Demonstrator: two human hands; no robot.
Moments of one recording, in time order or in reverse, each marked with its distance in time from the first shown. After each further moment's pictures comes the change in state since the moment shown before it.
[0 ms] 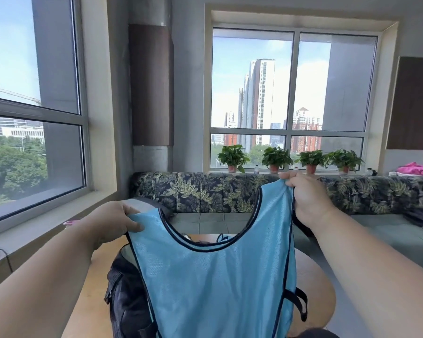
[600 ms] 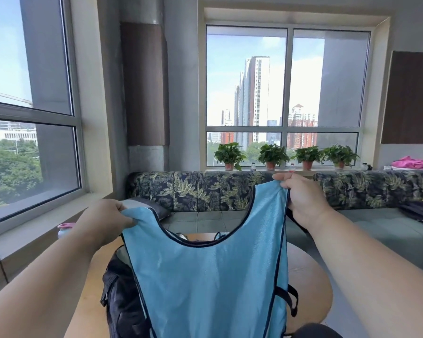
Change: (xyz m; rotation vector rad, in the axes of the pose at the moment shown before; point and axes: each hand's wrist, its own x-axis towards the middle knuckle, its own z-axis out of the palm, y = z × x) left_hand -0.023 0.025 0.017 0.193 0.354 -0.014; right_hand -0.001 0.008 -0.010 -0.019 -0.028 0.015
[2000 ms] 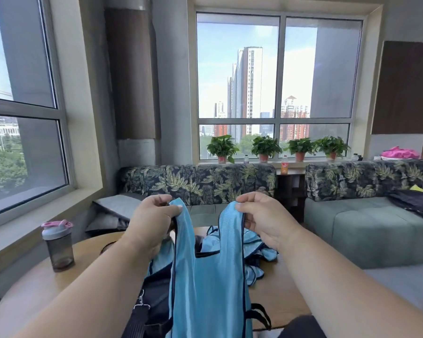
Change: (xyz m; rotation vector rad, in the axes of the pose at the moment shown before) left_hand -0.032 0.087 0.099 -0.960 -0.170 -0.110; right_hand -0.042 0.047 0.033 -0.030 -0.232 0.191
